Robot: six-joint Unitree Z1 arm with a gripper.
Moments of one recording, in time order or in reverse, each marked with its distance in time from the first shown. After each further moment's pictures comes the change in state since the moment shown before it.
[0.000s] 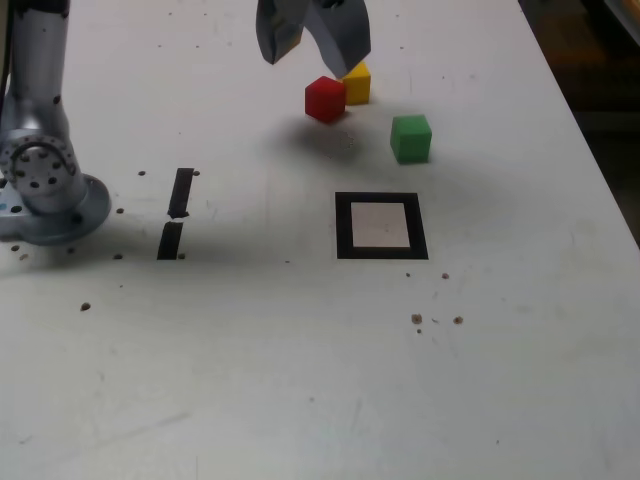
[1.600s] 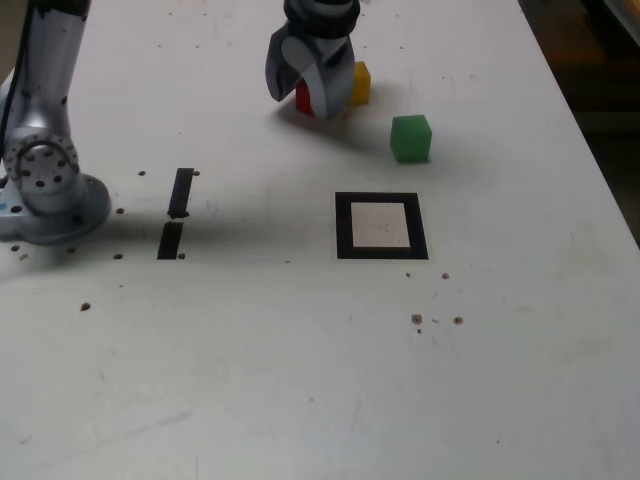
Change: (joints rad) arm 0.076 0.117 0.157 -0.284 0.046 0.059
